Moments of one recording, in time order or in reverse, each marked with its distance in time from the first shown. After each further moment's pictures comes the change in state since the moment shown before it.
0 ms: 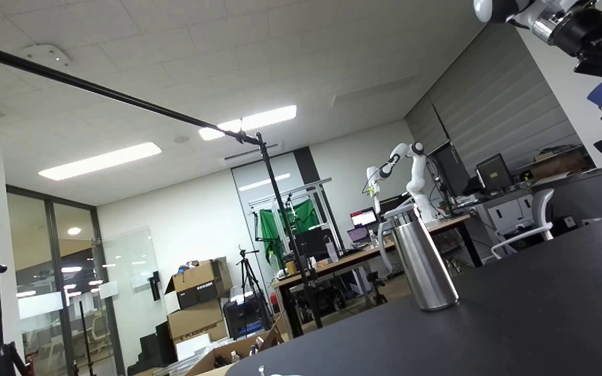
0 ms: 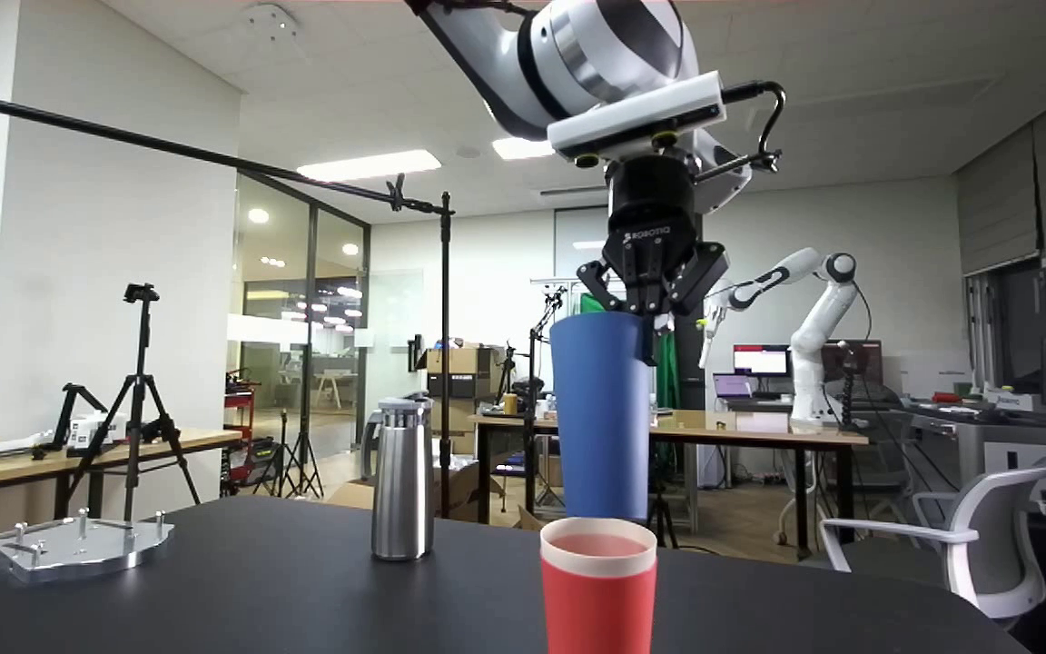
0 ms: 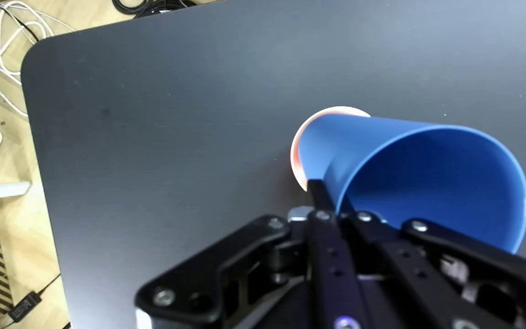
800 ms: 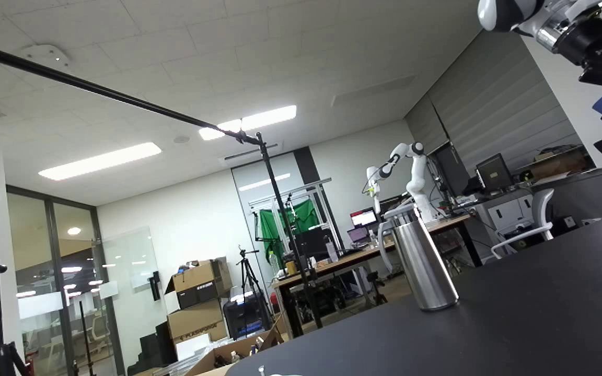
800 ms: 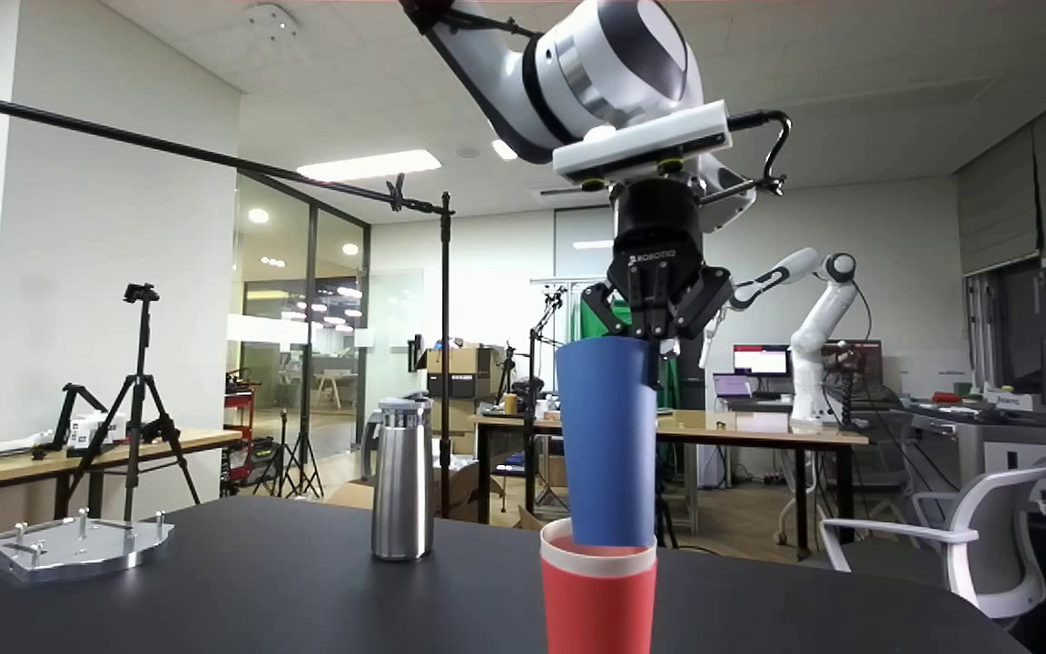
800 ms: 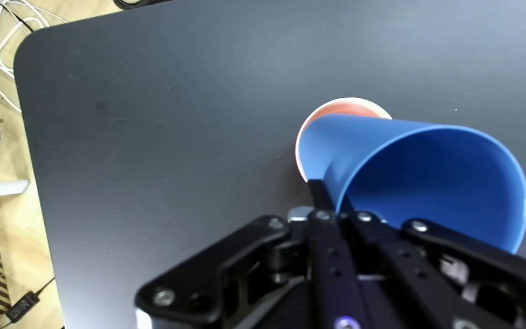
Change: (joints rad) arm -0.003 0.029 0.001 -0.010 0.001 0.040 -0.001
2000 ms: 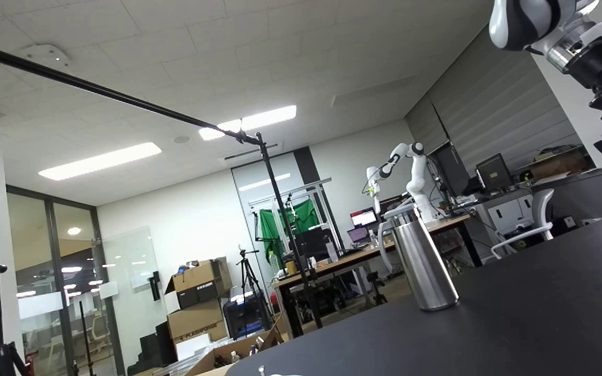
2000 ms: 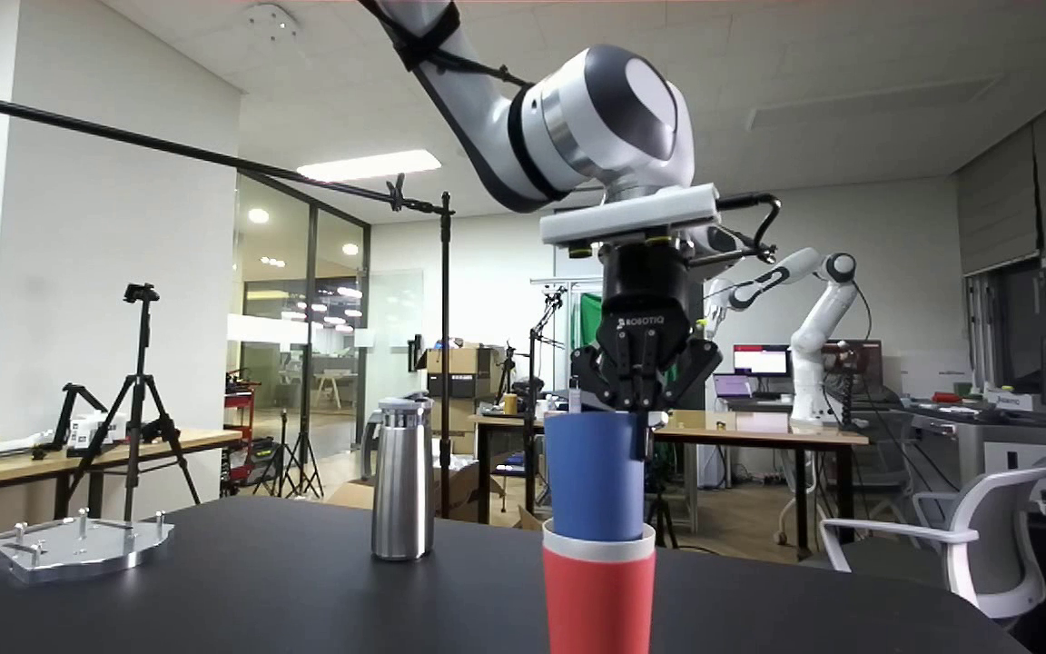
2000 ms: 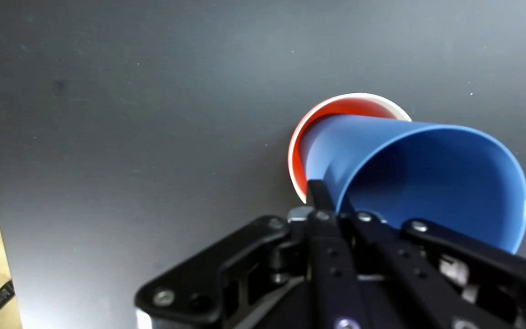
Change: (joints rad) arm 0.002 0.013 0.008 -0.134 0.024 0.191 0.001
